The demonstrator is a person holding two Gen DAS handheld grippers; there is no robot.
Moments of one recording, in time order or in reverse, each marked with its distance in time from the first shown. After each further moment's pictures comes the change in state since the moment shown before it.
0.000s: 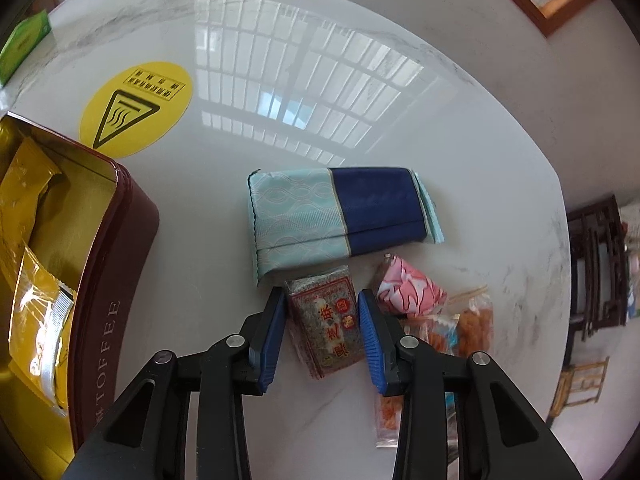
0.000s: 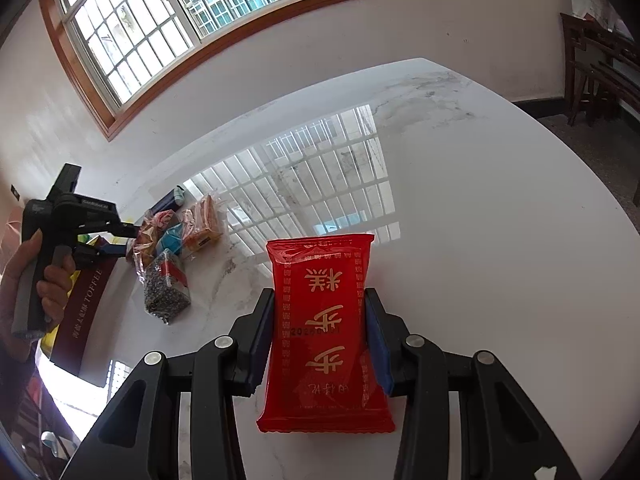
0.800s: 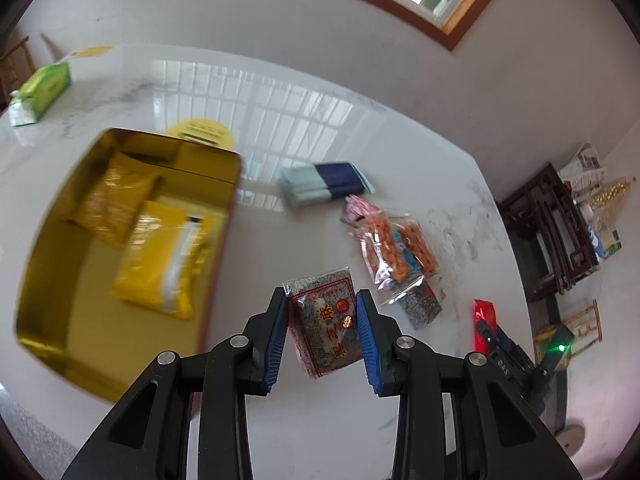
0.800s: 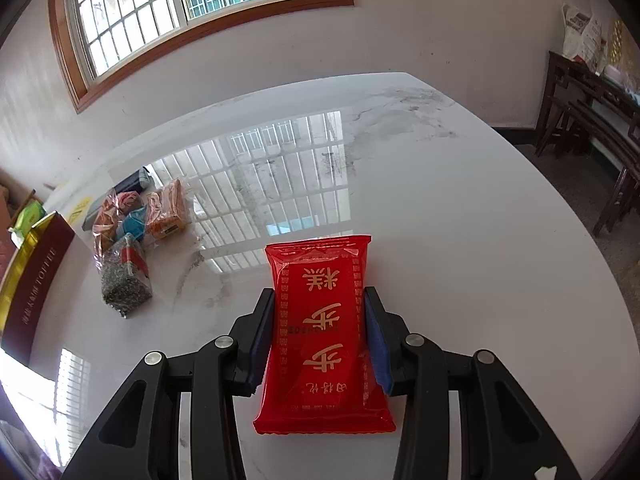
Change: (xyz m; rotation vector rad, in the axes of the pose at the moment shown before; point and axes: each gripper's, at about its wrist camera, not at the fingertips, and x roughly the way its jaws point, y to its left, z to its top) left arm -0.154 0.061 -0.098 0.185 -0.204 -0.162; right arm 0.009 0.023 -0.004 -0.107 -0.018 -0.199
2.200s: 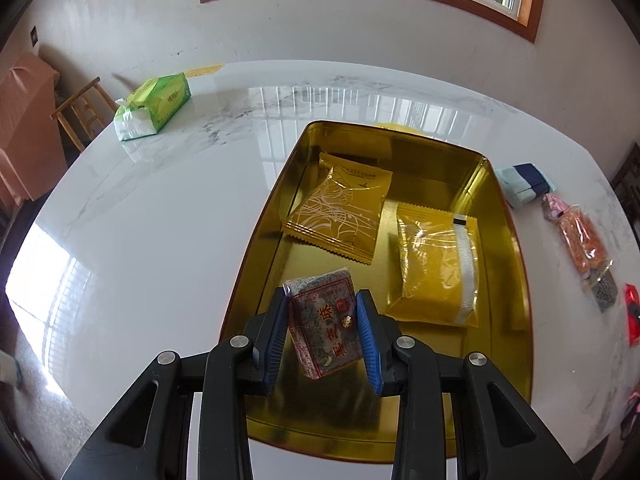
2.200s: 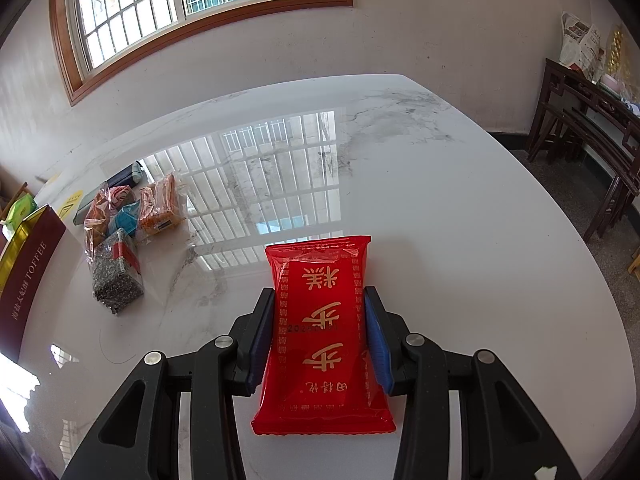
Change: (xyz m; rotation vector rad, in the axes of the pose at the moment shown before) left arm 0.004 0.151 -0.005 0.085 -0.073 0.404; right arm 0.000 0.005 -0.001 -0.015 0.001 -0.035
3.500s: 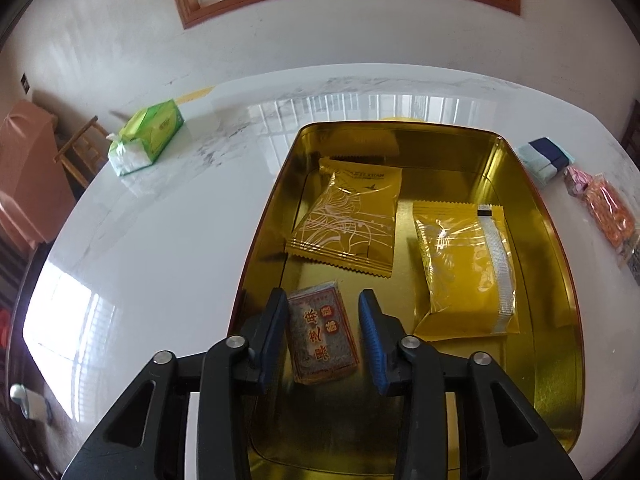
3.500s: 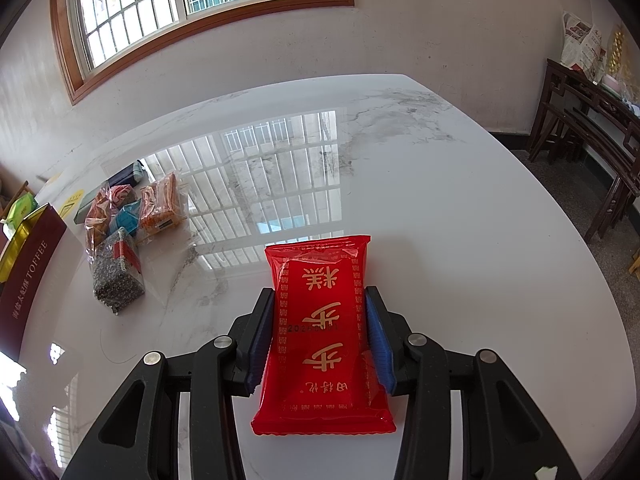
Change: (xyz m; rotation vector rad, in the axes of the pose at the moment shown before) left arm 0.022 -0.009 0.002 0.149 -0.044 0.078; right arm 0.000 0.001 0.000 -0.001 0.001 0.000
